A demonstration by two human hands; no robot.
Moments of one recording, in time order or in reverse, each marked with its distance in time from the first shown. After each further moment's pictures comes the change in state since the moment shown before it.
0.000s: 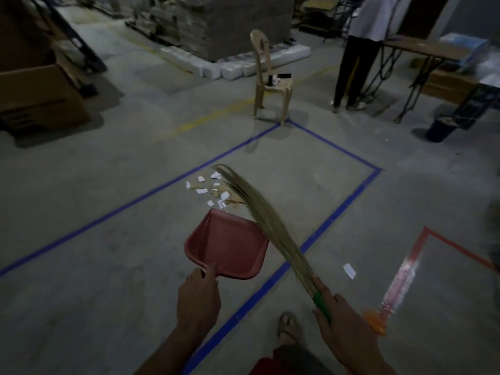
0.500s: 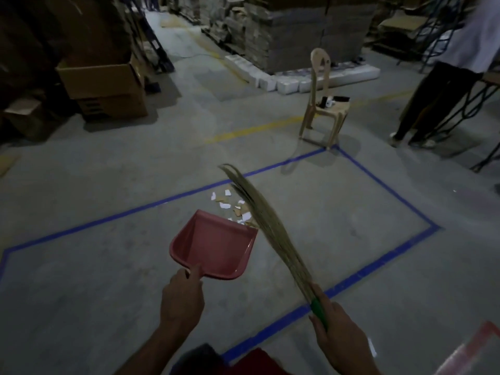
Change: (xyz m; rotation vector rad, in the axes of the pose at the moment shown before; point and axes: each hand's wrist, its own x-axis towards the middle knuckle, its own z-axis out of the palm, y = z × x) left_hand 0.160 0.027 0.013 0.088 0.083 -0.279; right_hand 0.245 0.043 -0.038 0.113 -0.074 -0.210
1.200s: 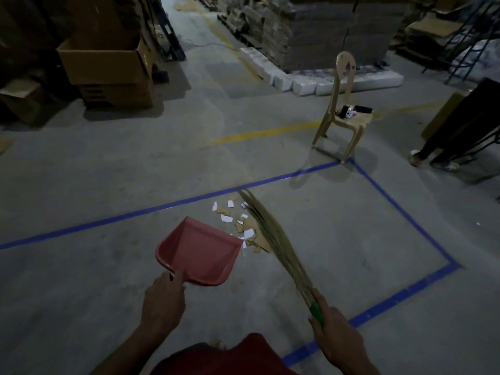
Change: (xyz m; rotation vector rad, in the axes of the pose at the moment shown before) left_hand 0.190 -0.048 0.039 0.041 -0.073 -0.057; right_hand 0.235 -0.009 0.007 -0.053 -0.266 0.091
